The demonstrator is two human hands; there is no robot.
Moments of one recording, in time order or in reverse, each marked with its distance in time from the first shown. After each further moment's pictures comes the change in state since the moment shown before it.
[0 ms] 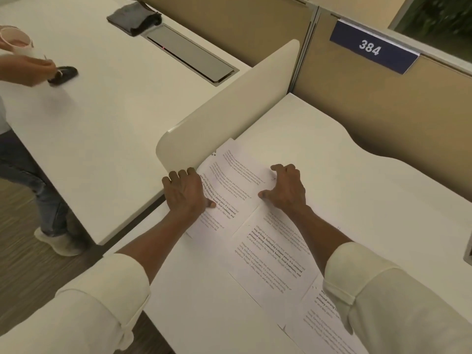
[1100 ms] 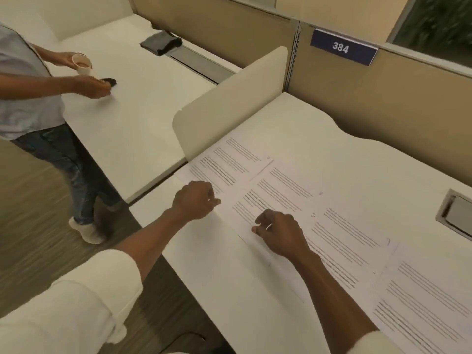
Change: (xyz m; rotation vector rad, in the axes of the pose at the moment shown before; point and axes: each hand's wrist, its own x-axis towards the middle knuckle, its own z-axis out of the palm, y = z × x) left_hand -0.152 -0.026 -0.004 -0.398 -0.139 0.227; right_hand -0.237 0.050 0.003 0.185 -0.174 -0.151
